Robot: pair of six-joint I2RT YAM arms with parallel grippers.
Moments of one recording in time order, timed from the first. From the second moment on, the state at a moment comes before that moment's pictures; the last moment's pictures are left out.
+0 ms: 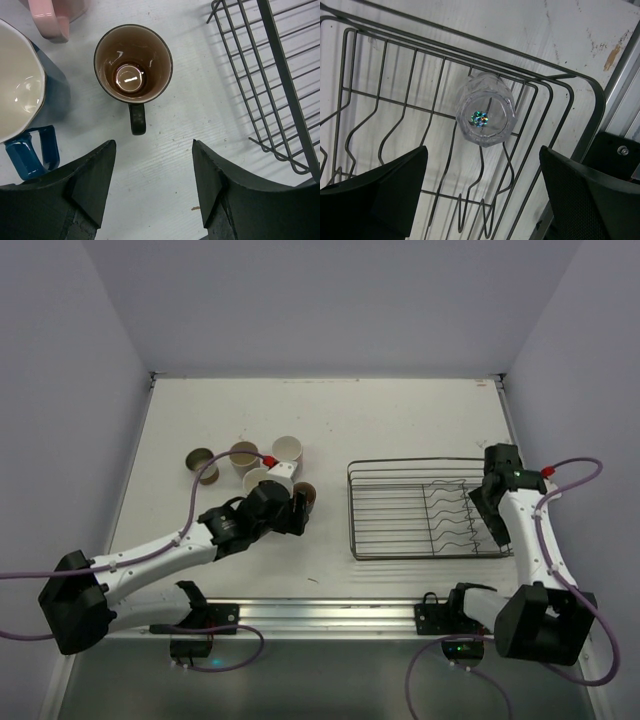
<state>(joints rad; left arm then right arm) -0.89 1.12 0.69 -0.28 -0.26 -0.51 -0.12 1.14 0.93 -1.11 0.50 1.08</state>
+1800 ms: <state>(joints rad) -0.89 1.18 0.69 -0.27 -0.25 -0.50 -0.28 1.20 0.80 -0.87 0.40 0.94</state>
